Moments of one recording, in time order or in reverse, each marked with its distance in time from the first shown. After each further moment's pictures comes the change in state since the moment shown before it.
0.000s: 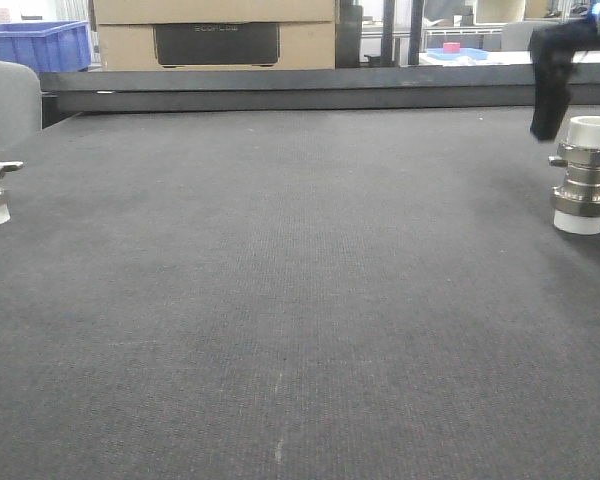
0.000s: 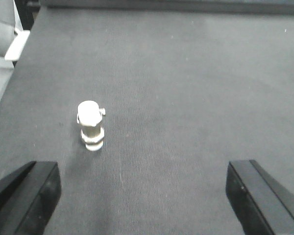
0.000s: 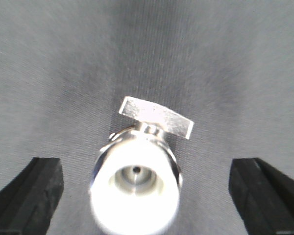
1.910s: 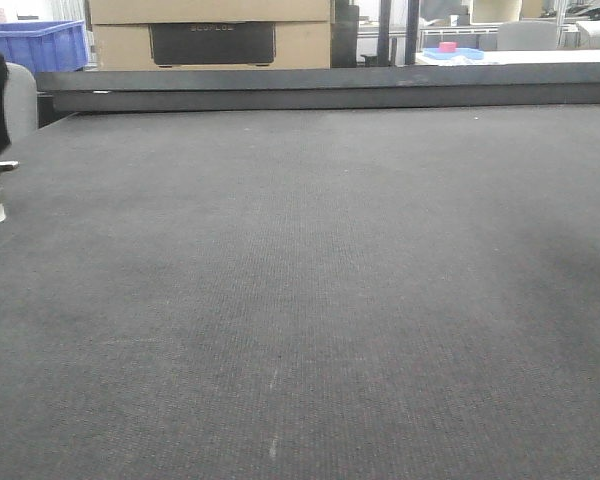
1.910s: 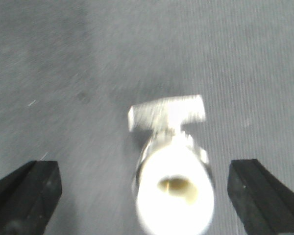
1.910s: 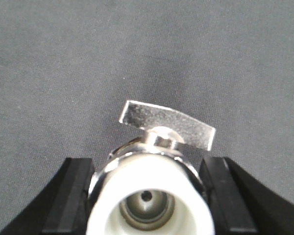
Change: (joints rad) left arm 0.176 1.320 -0.939 0.059 0.410 0.210; right arm 0.117 -0.847 0.593 0.059 -0.084 0.003
